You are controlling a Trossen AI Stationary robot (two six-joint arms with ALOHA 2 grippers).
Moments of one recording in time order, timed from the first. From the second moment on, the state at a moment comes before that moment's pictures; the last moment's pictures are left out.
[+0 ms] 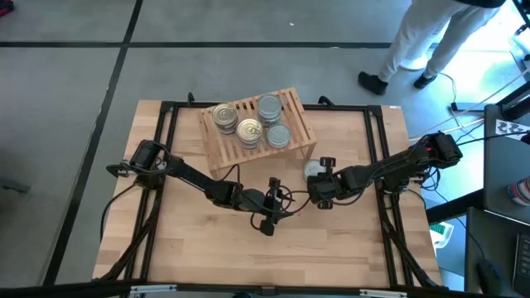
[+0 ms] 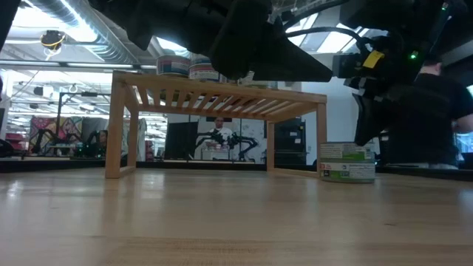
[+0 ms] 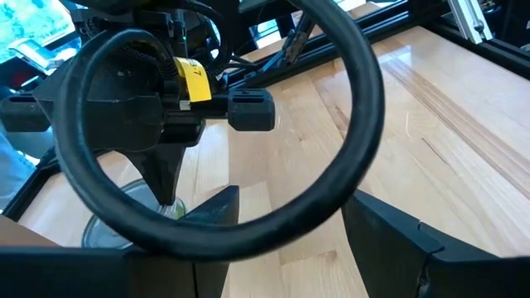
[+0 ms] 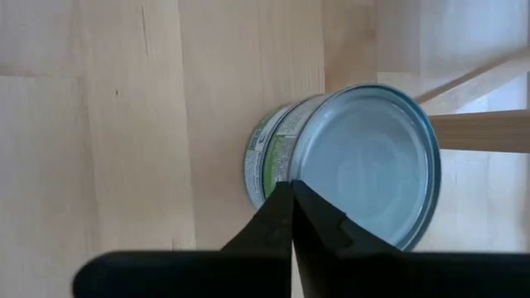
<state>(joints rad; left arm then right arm) -0.27 1.95 1.08 0.51 -0.29 0.29 0.27 1.52 0.84 -0.73 0.41 0.23</state>
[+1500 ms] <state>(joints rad) -0.38 1.81 1.09 -0.24 -0.38 0.03 0.27 1.52 0.84 -0.35 0.11 0.27</state>
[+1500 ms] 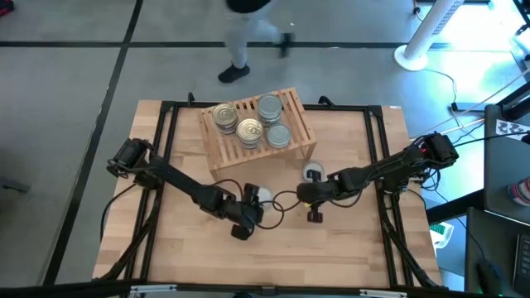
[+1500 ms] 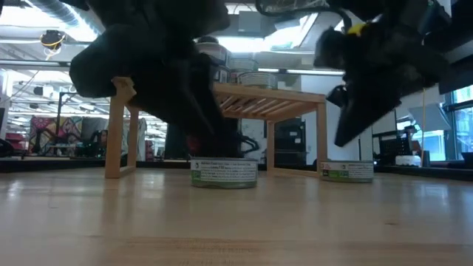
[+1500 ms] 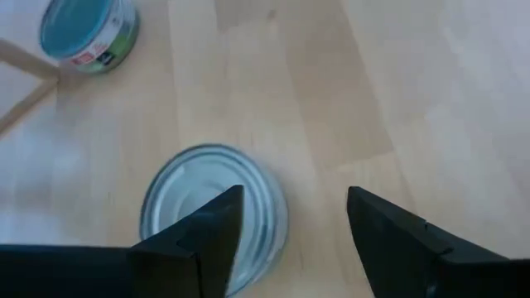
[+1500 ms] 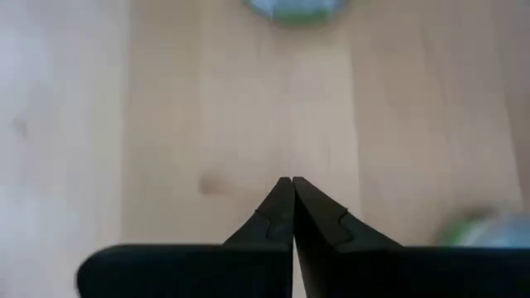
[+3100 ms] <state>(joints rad) -0.36 1.88 1.09 -0.31 -0.44 0.04 0.27 1.67 0.85 0.17 0.06 0.02</state>
